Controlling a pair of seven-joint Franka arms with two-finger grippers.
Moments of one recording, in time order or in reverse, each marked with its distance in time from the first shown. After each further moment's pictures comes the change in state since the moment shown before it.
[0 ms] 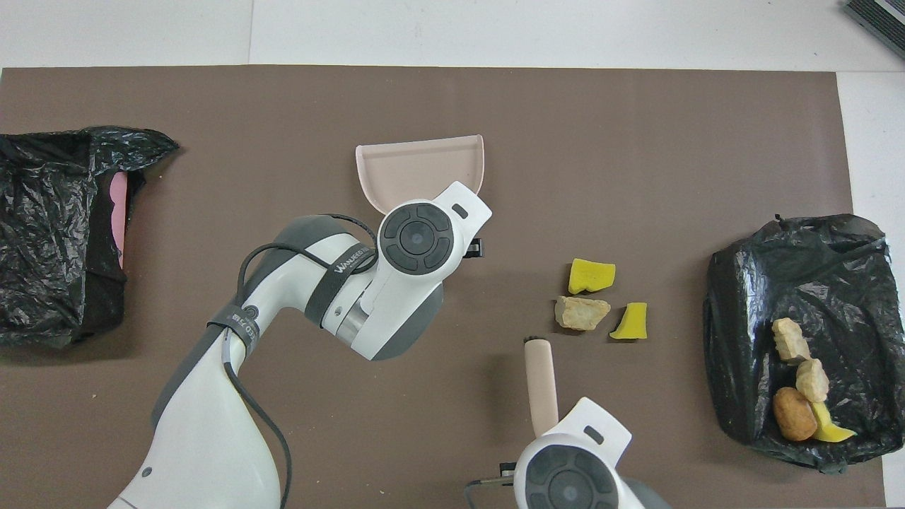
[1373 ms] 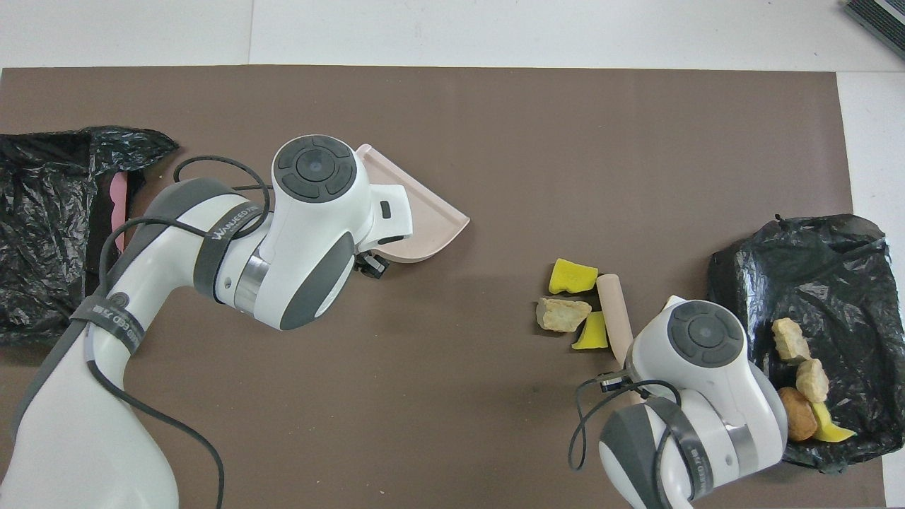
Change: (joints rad) left arm 0.150 -0.124 0.010 0.010 0.001 -0.410 0.982; right arm -0.232 0.173 0.017 -0.058 0.024 0.225 -0.360
